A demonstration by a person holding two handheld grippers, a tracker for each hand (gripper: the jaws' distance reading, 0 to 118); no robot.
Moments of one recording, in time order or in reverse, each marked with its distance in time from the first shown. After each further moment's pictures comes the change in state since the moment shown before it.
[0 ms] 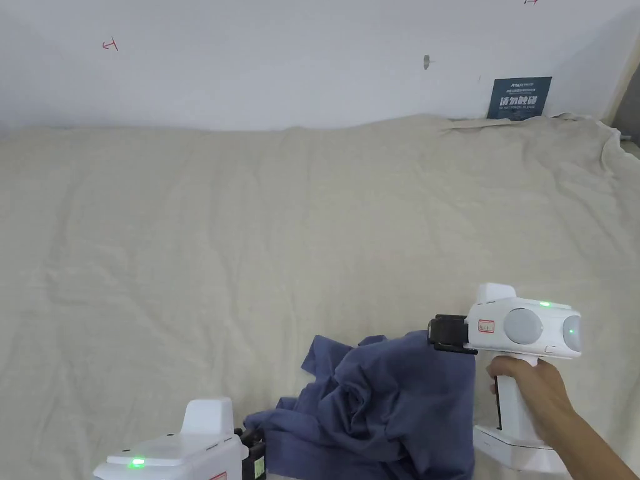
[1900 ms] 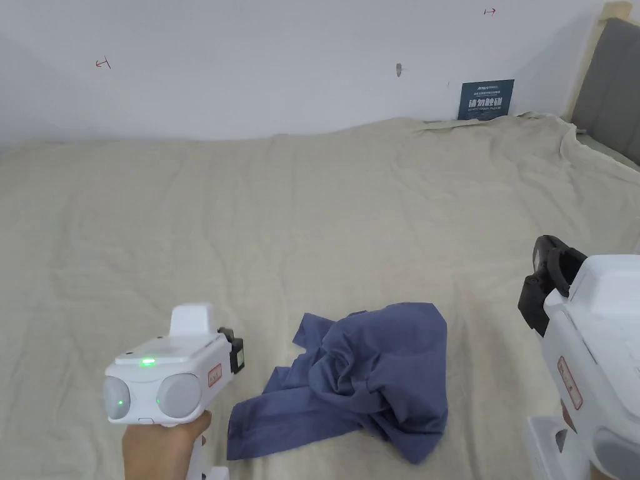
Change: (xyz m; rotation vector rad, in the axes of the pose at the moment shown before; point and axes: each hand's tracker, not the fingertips) left arm 0.003 0.038 0.015 0.213 0.164 -0.070; right arm -0.037 -0.128 0.280 0.920 -0.190 0.179
